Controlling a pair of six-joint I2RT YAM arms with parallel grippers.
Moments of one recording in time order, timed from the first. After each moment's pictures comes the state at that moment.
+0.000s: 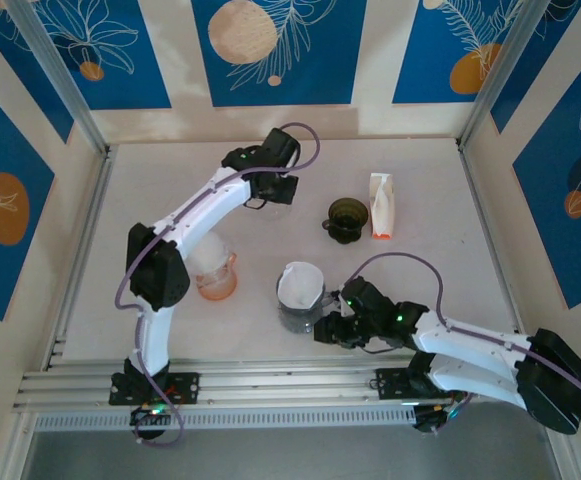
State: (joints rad) left arm -0.64 2.05 2.03 -0.99 -0.12 -0.28; right arm 0.88 0.98 0.33 -0.26 -0.41 1.02
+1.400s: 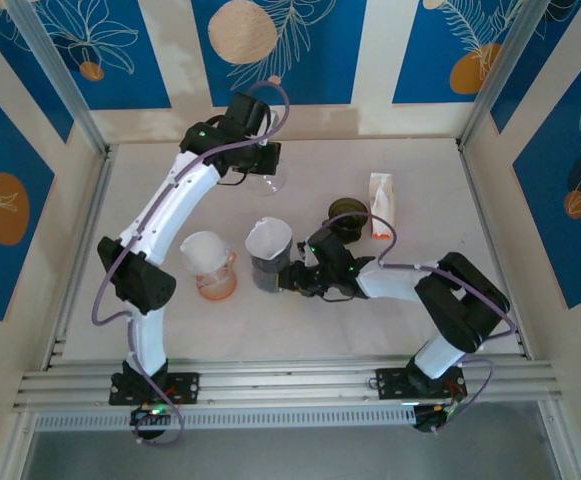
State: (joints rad) left arm -0.56 1.96 2.24 -1.11 0.00 -0.28; right arm 0.72 1.62 0.72 0.09 -0.48 0.93
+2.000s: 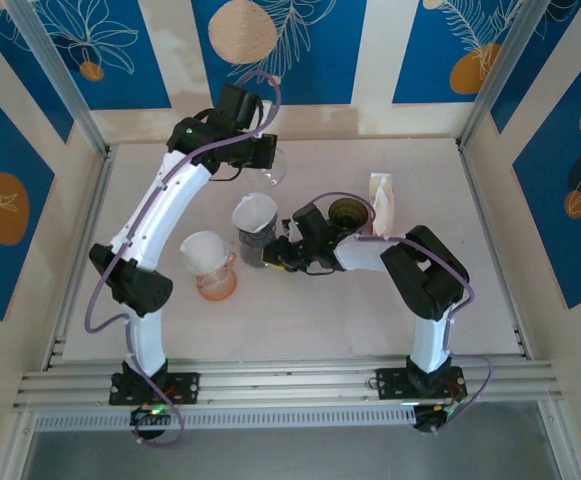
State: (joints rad) left arm -0.56 1.94 2.32 -1.15 0.03 -0.28; right arm 0.67 1.89 1.02 0.09 -0.54 0.92
